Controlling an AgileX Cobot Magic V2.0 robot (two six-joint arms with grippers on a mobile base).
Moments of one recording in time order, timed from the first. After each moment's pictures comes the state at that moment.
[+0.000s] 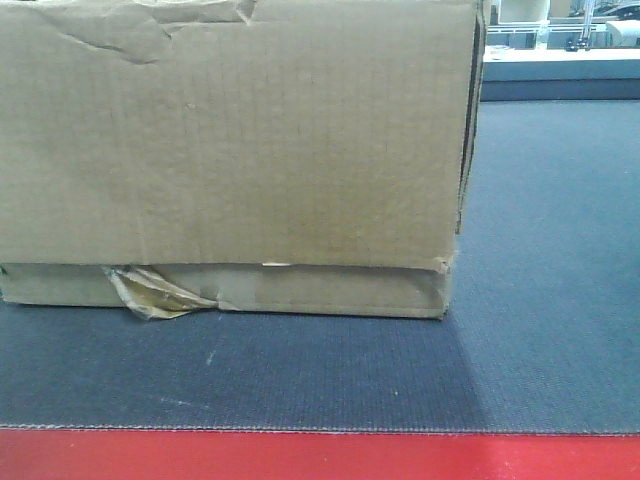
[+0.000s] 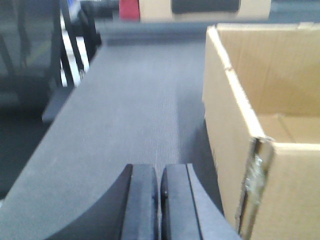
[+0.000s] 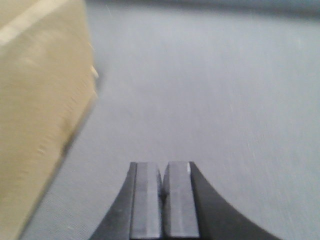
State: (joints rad) left arm 0.01 0.45 -0.48 0.12 0.31 -0.06; right arm 0.21 0.57 -0.44 -0.28 0.21 0.31
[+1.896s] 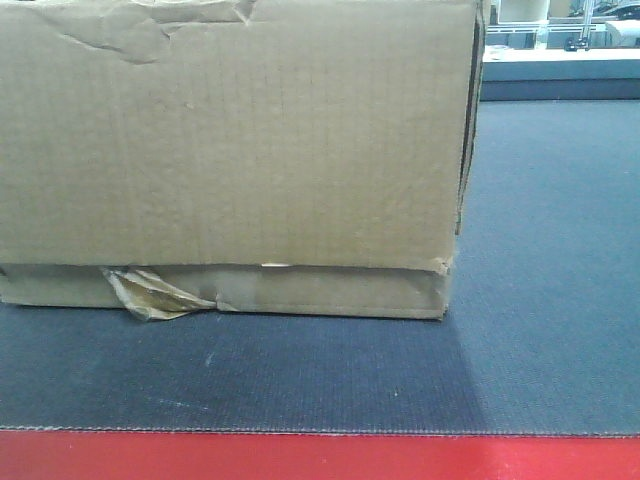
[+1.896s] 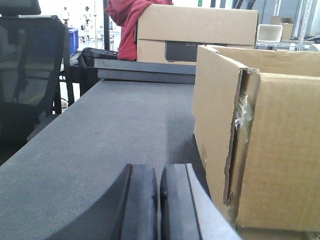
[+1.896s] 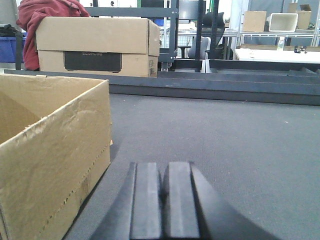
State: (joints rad) left arm 0.01 0.01 0.00 0.01 0.04 -0.03; right arm 0.21 0.29 -0.36 -0.28 0.17 0.31
